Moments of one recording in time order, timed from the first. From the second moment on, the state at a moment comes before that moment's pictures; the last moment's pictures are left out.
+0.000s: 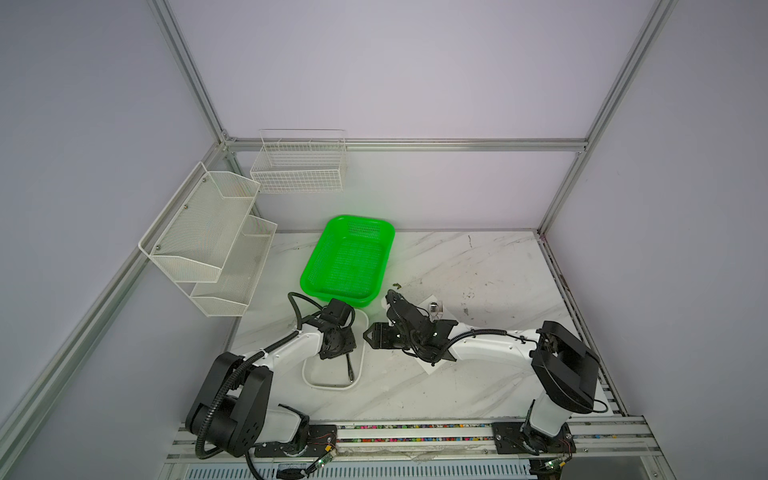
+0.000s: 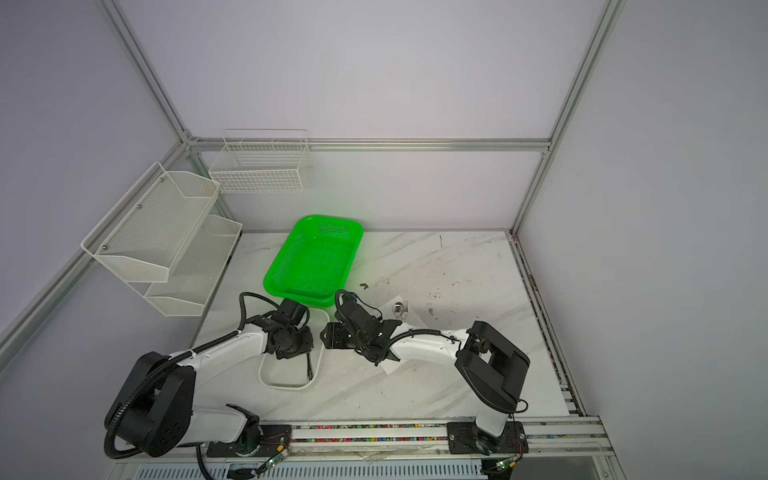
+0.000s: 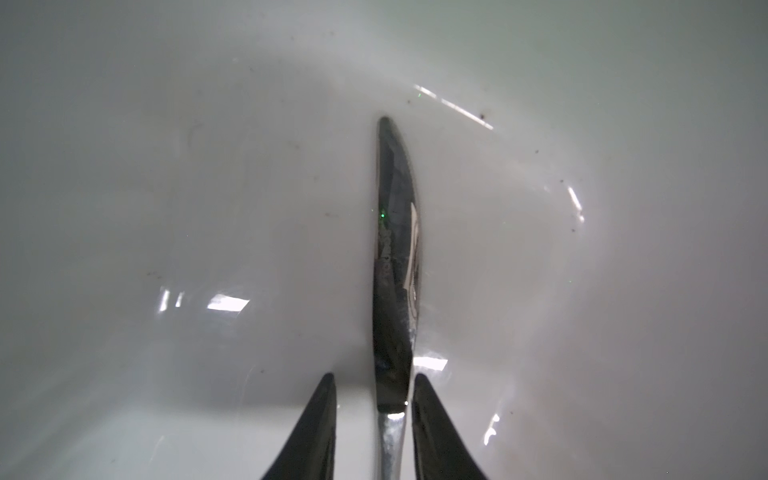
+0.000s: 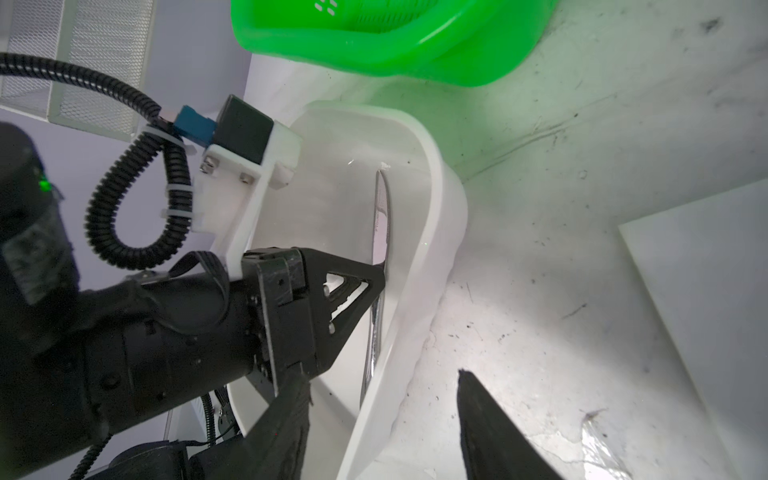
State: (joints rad) left arm -0.40 1.40 0.70 -0.60 -0.05 -0.70; right arm 1.04 1.71 1.06 -0.02 -0.07 0.94
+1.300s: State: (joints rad) left arm -0.57 1.55 0.83 -0.72 -0.28 -0.72; right arm 1.01 1.59 0.97 -0.03 0.00 0.99
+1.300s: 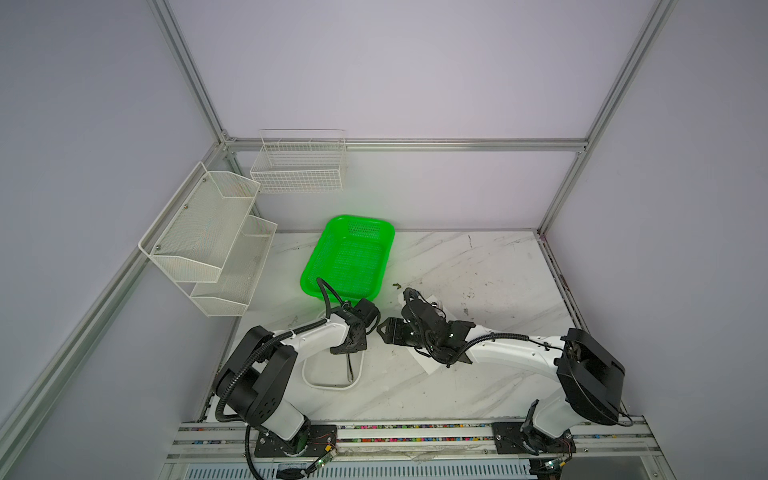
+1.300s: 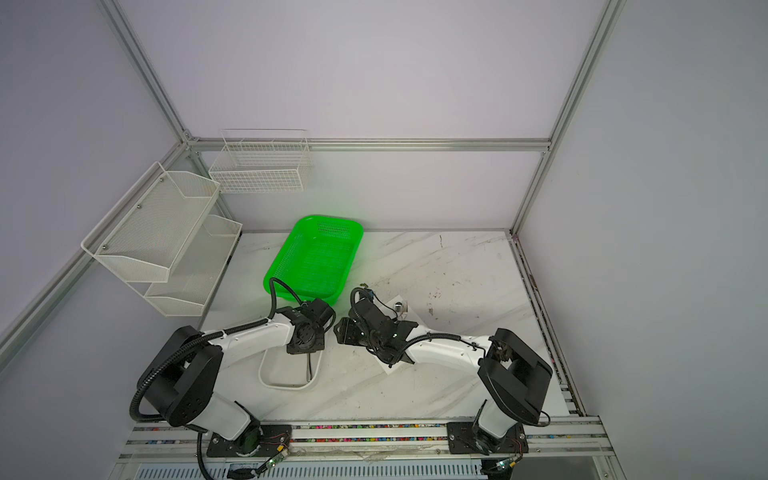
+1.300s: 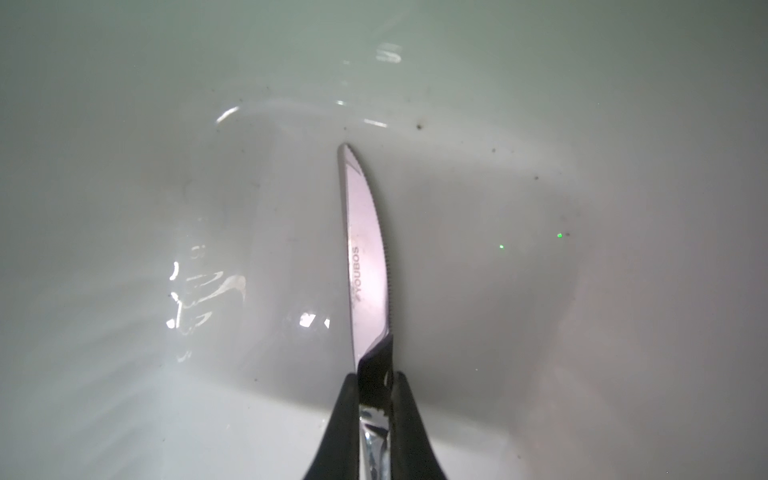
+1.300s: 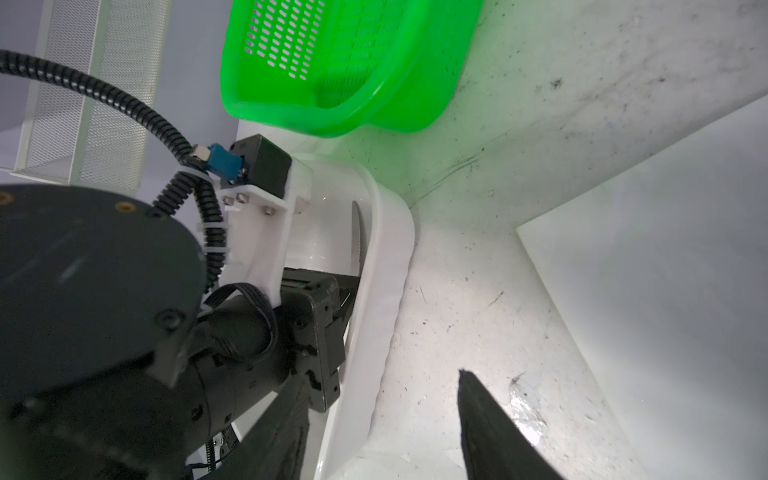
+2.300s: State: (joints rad) left arm -0.50 1.51 0.78 -0.65 -0.17 -0.72; right arm 1.01 1.59 0.97 -0.03 0.00 1.00
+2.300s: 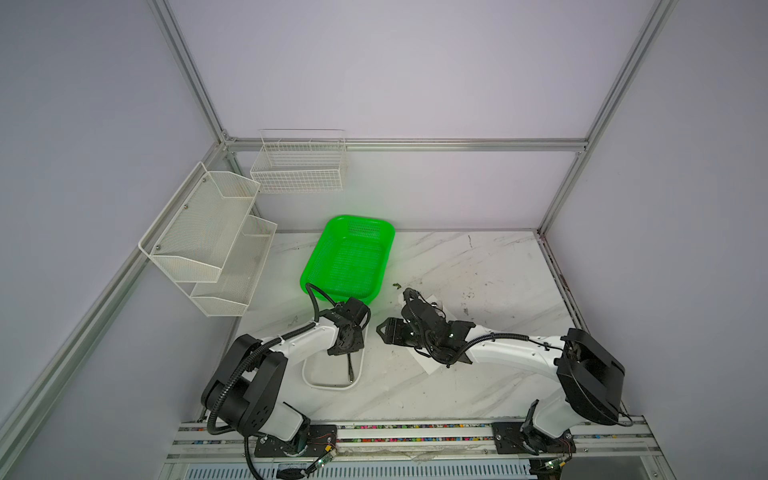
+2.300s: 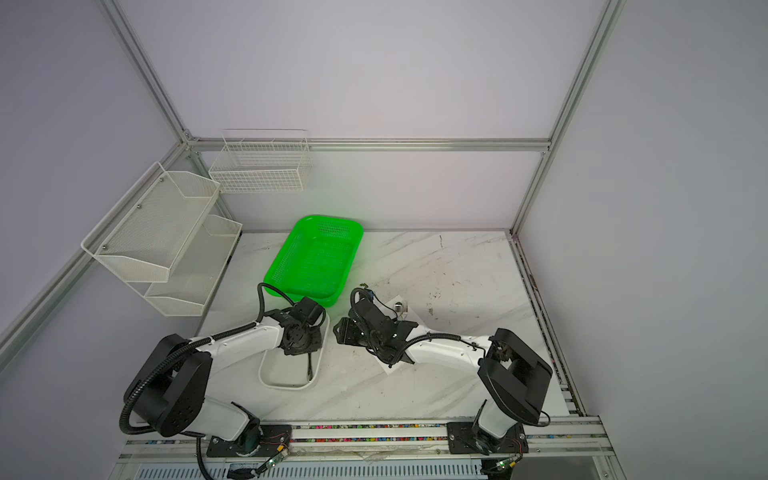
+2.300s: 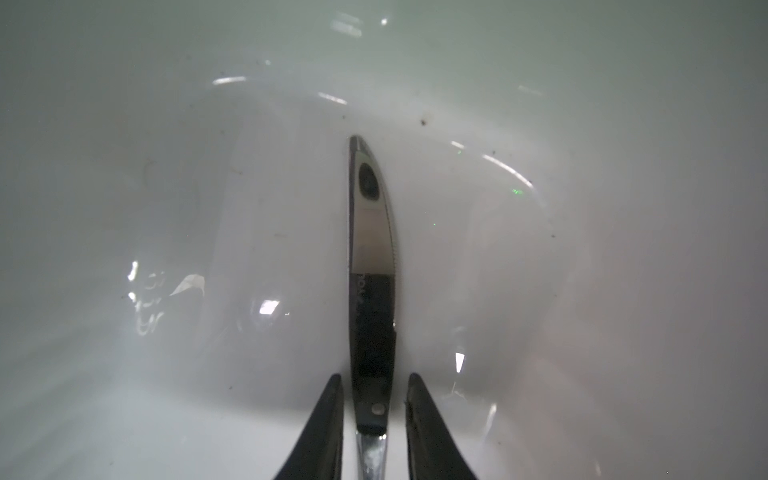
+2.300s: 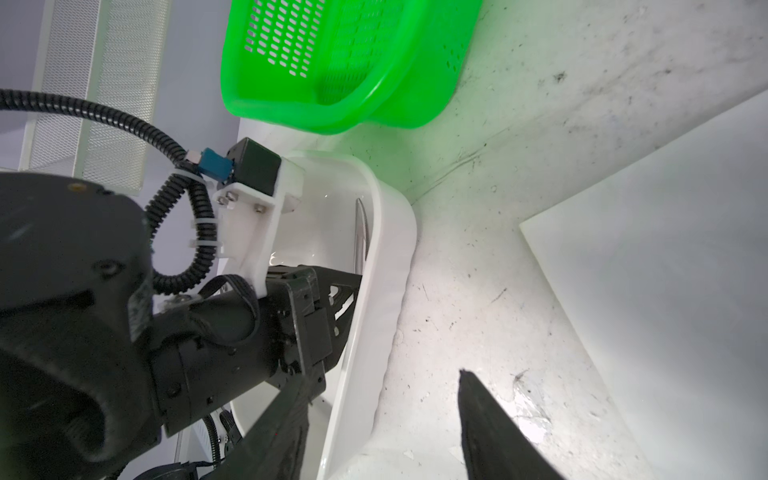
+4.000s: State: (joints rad) left arm -0.50 1.54 0.81 -0.77 0.02 -0.68; right arm 1.01 1.59 0.96 -0.05 0.00 1.00
